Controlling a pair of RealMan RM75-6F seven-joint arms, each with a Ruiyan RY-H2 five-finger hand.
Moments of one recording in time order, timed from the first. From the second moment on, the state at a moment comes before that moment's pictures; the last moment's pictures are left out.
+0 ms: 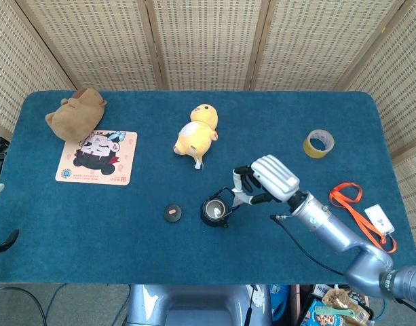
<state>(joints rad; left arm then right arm) -0.06 -0.91 -0.05 -1.87 1.39 1.46 0.04 0.78 -1.11 0.24 -1.72 -1.53 0.95 0.46</state>
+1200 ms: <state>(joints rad) -0.05 -0.92 -0.04 -1.83 1.37 1.44 0.00 0.86 -1.27 0.16 -1.59 -1.50 0.85 0.42</state>
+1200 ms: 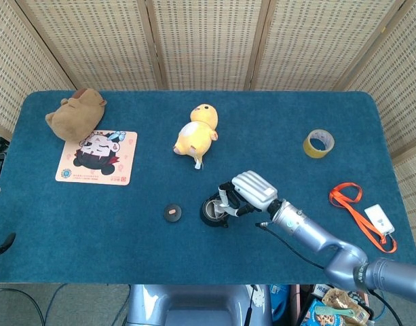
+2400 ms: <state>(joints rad) -0.05 -0.91 -0.04 -1.85 1.39 1.45 0.01 0.87 -1.25 -0.01 -1.53 -1.64 0.78 0.37</state>
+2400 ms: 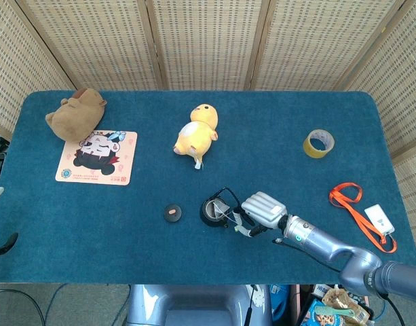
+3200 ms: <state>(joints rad) -0.05 -0.90 -0.05 -1.87 1.39 1.45 0.03 0.91 -1.21 0.00 -1.57 -1.62 0.75 0.34</state>
